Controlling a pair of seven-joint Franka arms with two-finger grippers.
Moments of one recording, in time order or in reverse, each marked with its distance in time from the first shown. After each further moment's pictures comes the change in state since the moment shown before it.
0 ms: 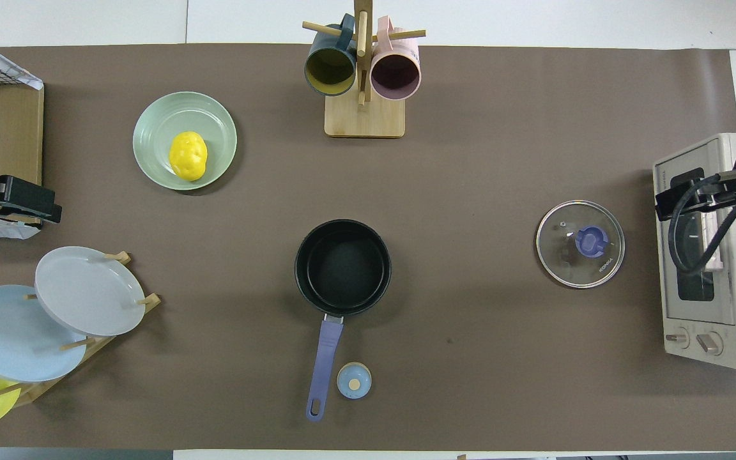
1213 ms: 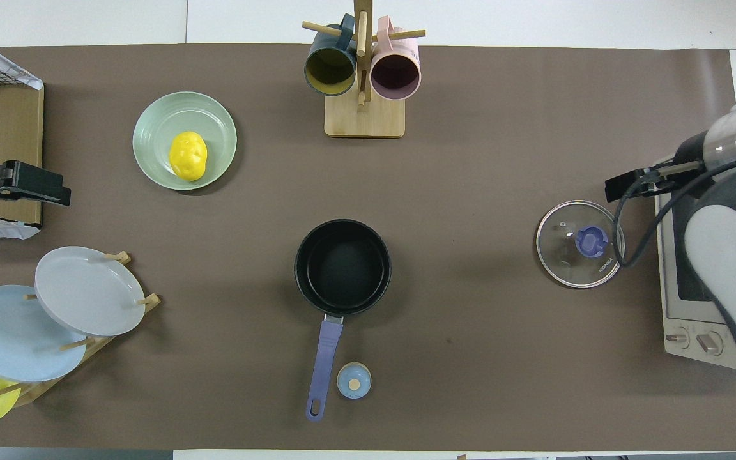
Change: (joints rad) left arm 0.001 0.026 -0.008 0.004 -0.037 0.078 0.001; right arm 0.031 0.011 0.009 -0.198 0.071 0.326 0.000
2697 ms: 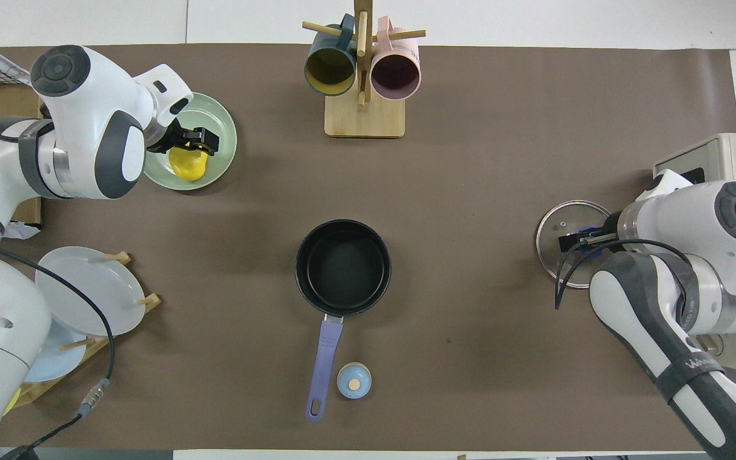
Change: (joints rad) left arm -0.100 0.527 0.000 -0.024 0.018 0.624 -0.033; right arm -0.052 0.012 -0.006 -0.492 0.000 0.502 -0.050
